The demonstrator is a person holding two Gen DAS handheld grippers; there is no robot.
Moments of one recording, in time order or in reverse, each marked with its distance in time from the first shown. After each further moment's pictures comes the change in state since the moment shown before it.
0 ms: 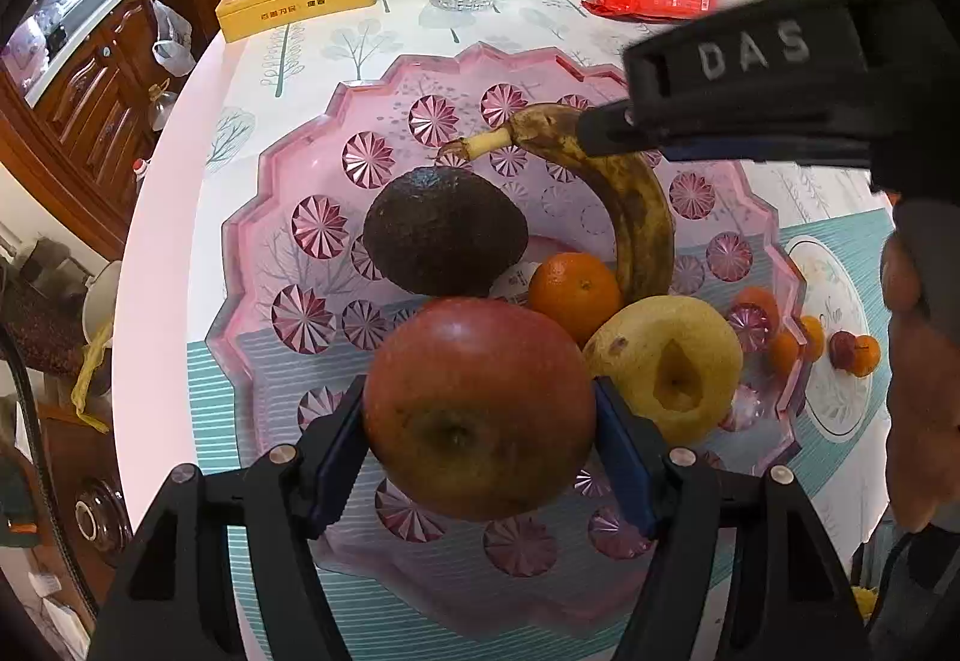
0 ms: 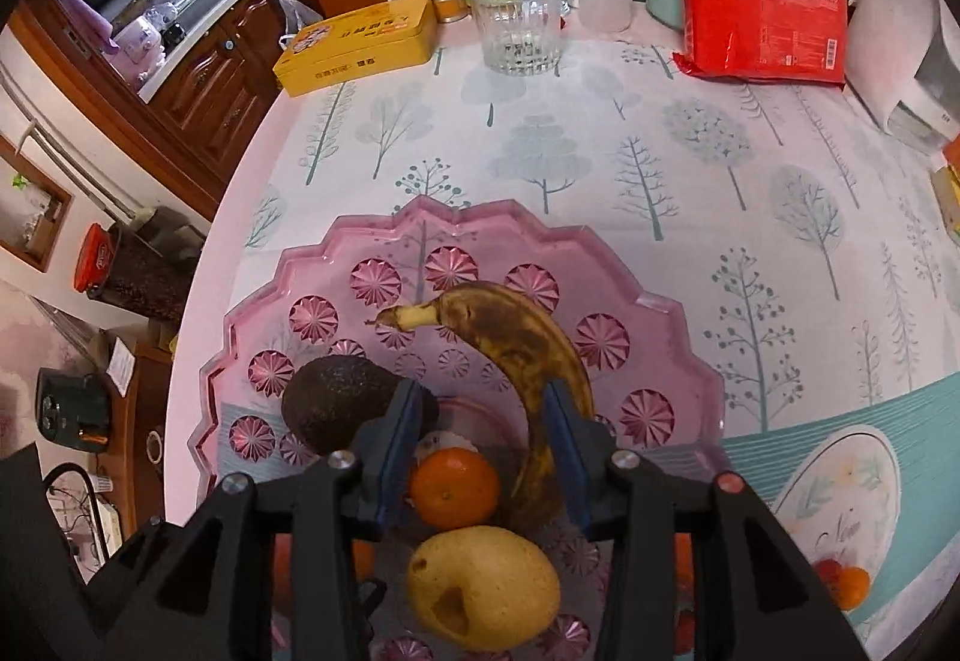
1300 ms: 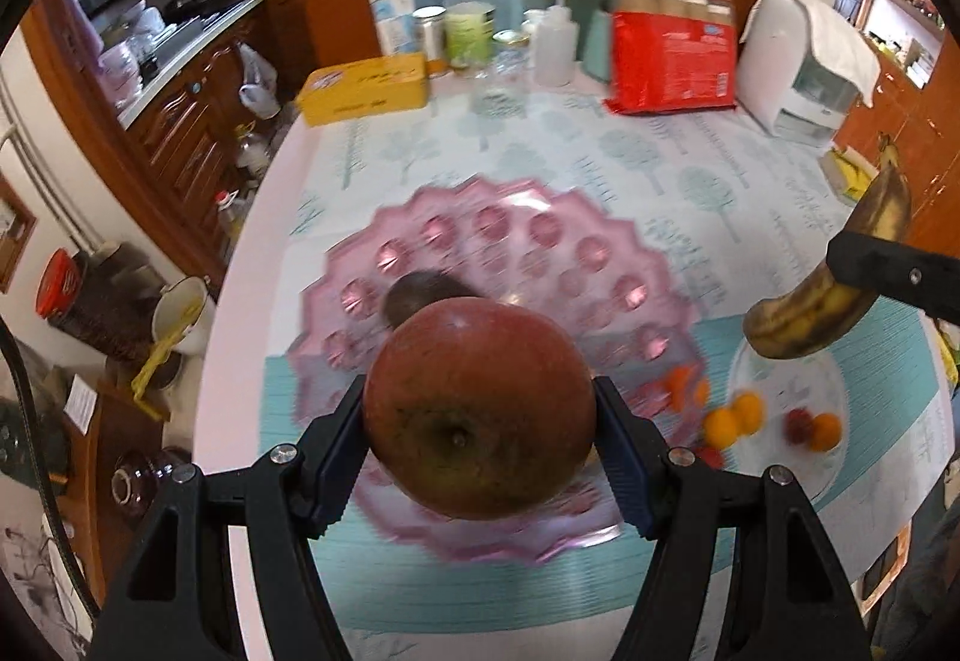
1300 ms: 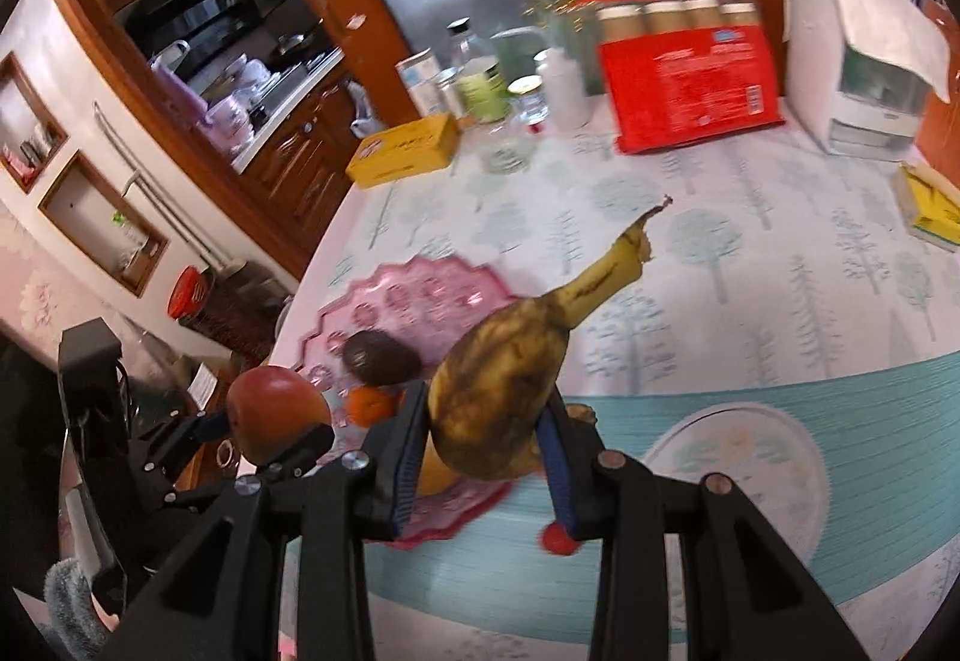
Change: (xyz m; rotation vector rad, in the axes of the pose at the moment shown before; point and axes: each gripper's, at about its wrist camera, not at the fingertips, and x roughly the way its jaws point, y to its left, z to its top) left arm -0.097 -0.056 -0.004 -0.087 -0.158 0.186; right arm -0.148 -0.090 -0.062 -0.016 -0.180 0.201
